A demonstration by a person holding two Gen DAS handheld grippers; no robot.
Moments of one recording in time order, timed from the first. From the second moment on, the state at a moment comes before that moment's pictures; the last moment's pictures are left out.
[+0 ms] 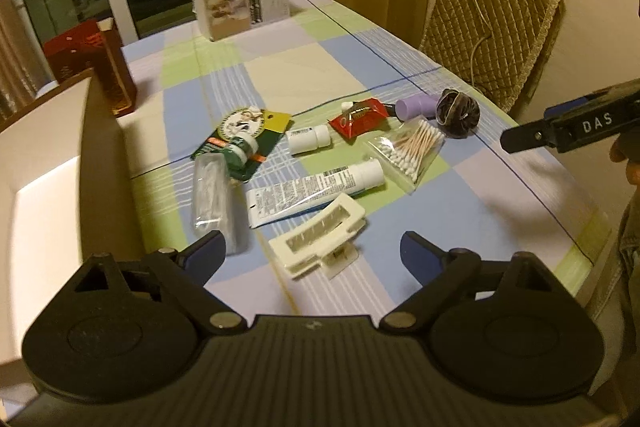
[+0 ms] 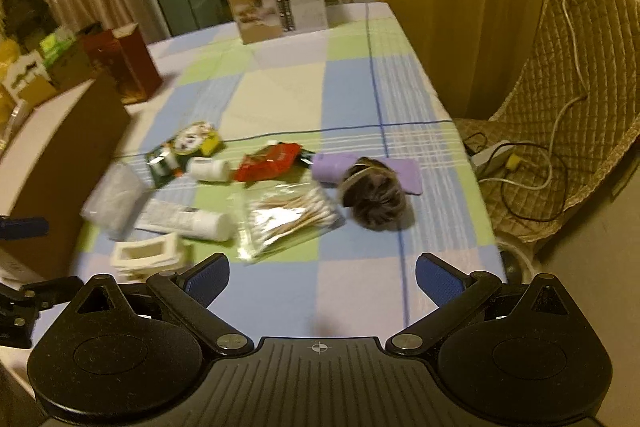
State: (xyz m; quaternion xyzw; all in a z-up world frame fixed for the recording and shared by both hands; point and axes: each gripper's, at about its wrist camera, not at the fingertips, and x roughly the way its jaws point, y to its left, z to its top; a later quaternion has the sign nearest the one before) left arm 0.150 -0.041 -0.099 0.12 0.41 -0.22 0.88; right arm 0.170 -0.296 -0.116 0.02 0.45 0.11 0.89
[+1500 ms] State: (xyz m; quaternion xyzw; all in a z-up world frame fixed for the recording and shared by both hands) left arm 0.206 -0.073 -0.174 0.15 0.50 -0.25 0.81; right arm 0.253 -0.317 -0.181 0.02 0.50 0.06 0.86
